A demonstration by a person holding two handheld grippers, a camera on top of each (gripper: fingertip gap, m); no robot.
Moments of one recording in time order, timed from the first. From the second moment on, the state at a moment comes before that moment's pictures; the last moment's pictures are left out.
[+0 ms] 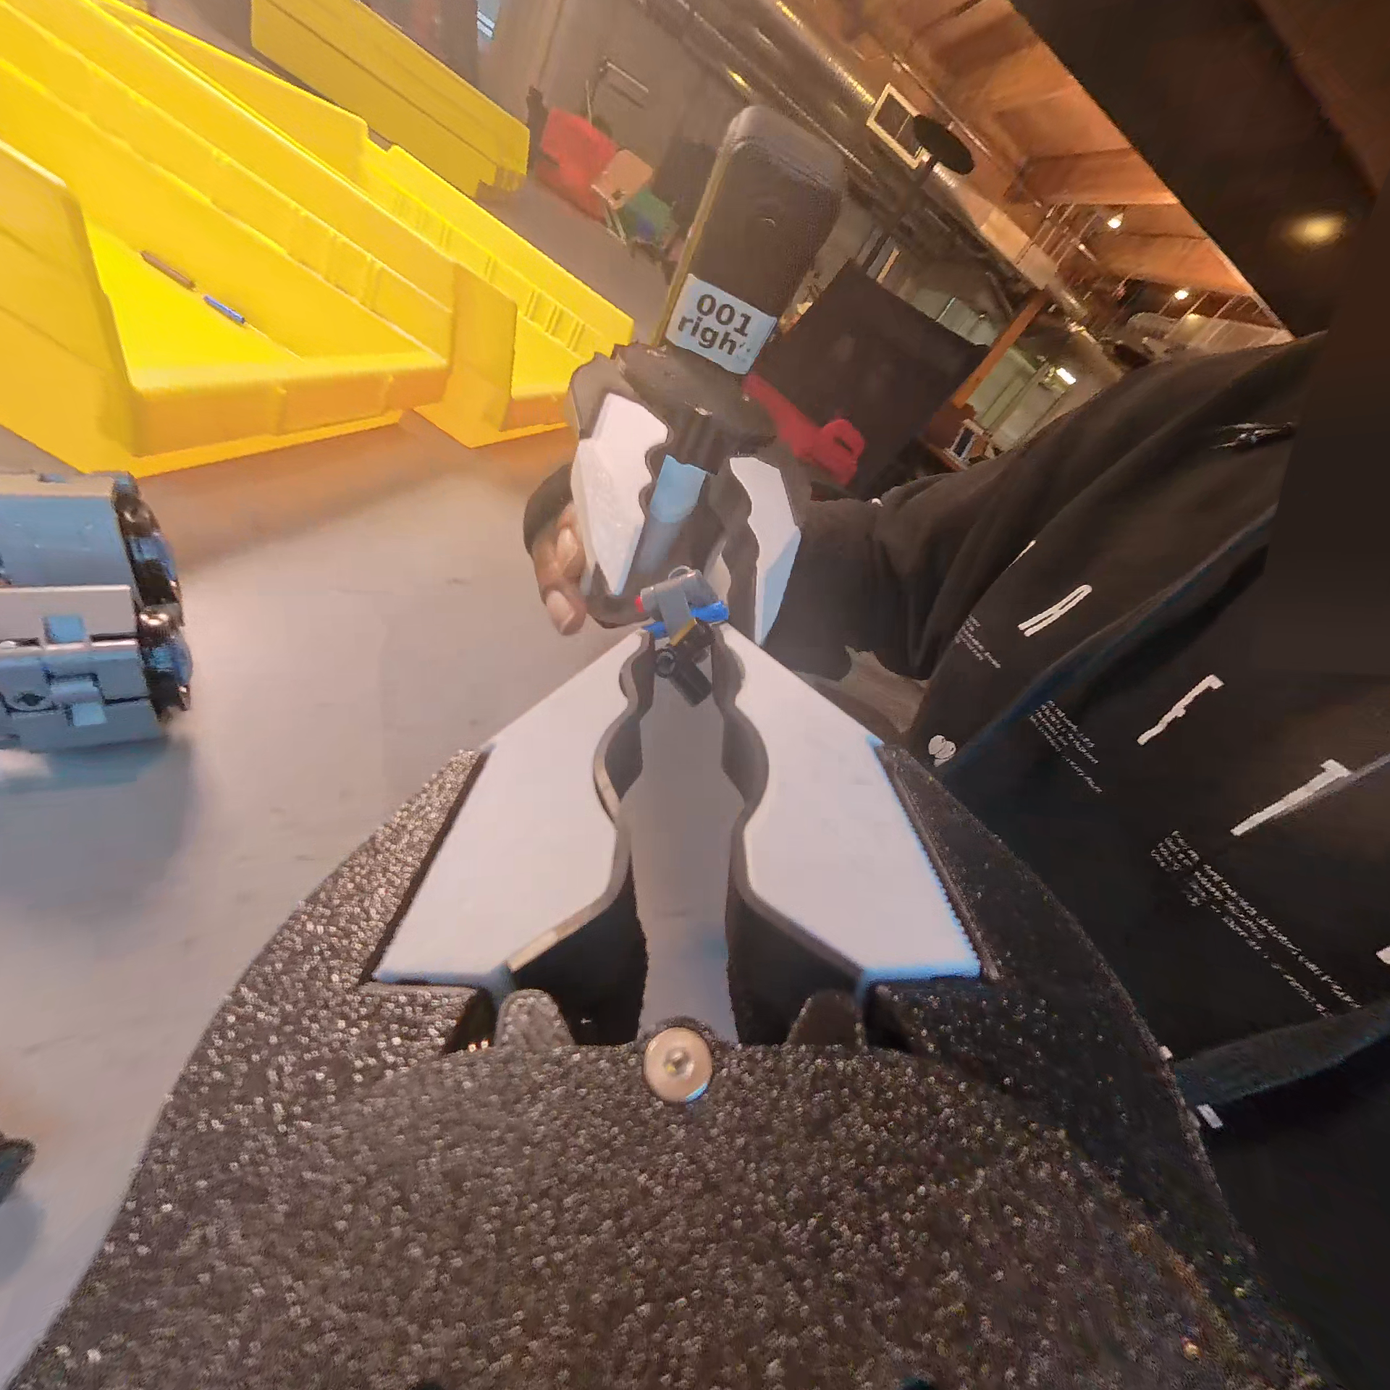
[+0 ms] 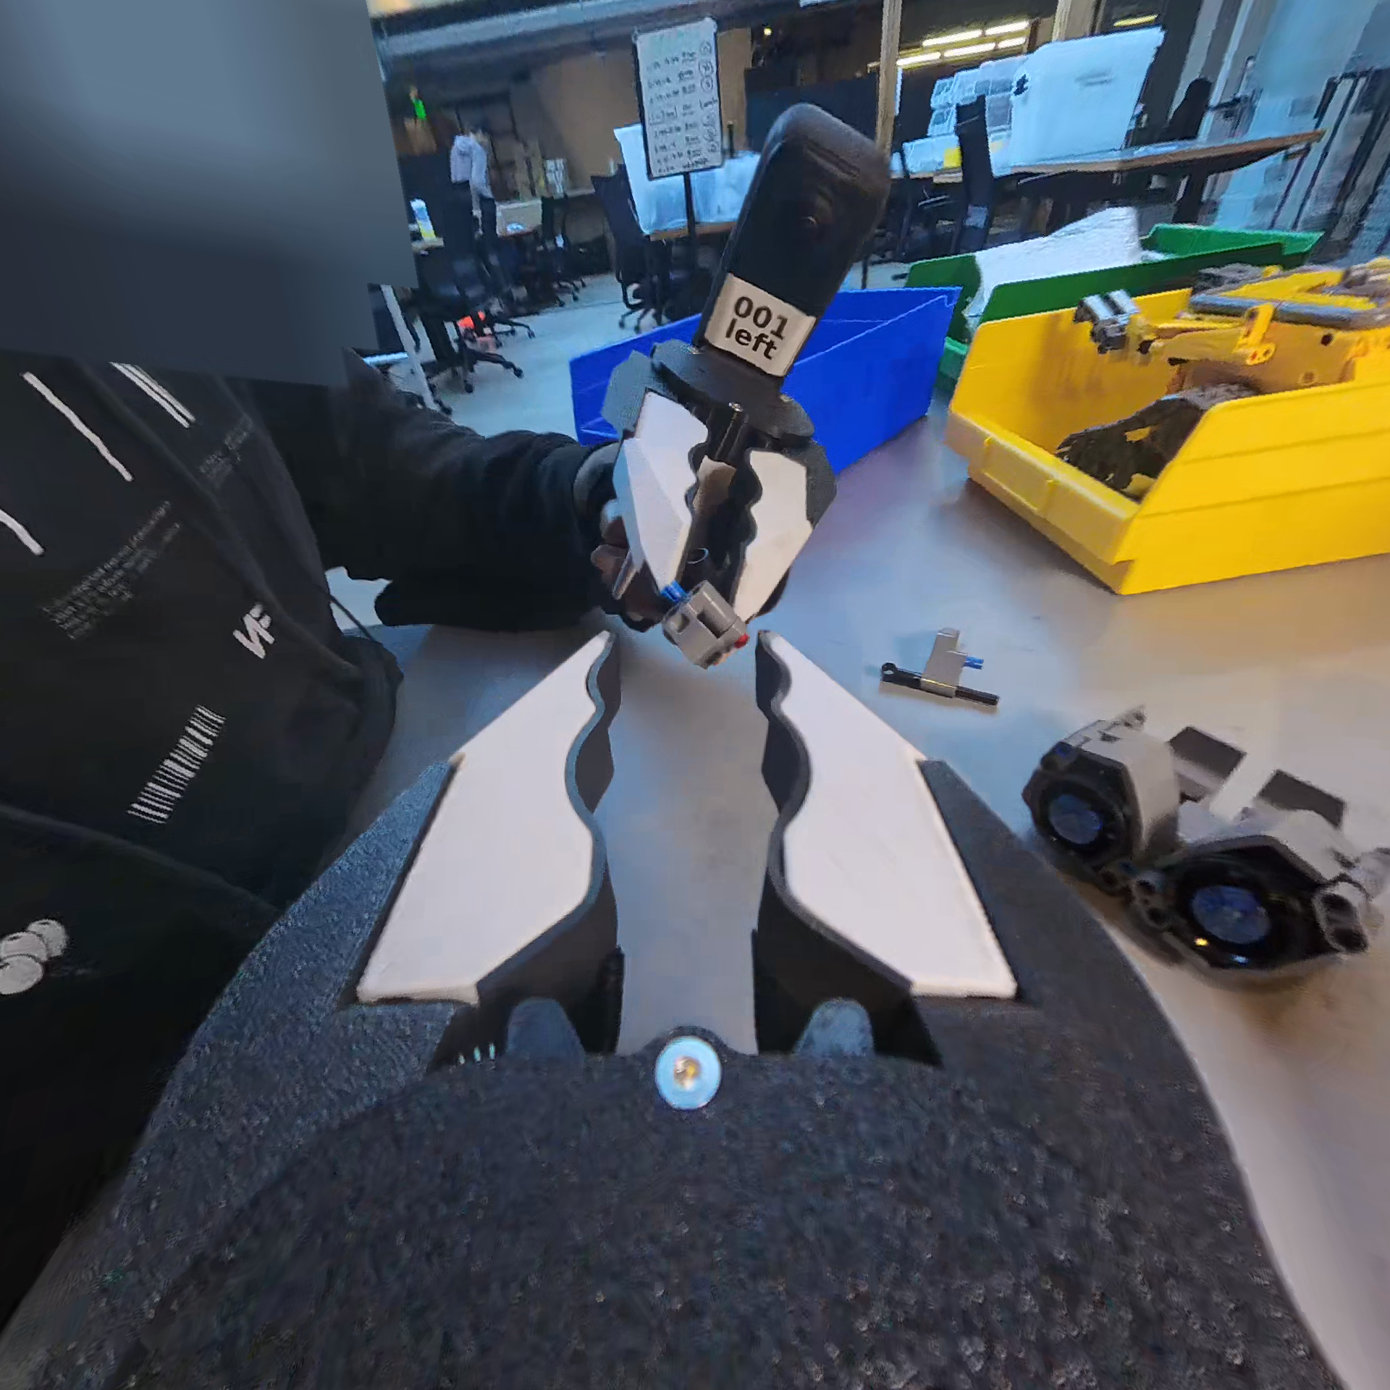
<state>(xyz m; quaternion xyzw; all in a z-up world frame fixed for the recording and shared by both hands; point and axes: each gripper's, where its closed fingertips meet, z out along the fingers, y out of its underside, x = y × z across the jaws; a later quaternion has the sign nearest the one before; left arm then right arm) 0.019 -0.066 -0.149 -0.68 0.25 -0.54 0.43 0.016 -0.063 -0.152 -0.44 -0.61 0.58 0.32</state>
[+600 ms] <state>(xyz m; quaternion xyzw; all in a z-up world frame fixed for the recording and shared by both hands) 0.004 -0.041 -0.168 -0.72 0.32 -0.32 0.53 0.010 -0.035 -0.168 -0.59 -0.46 0.64 0.15</state>
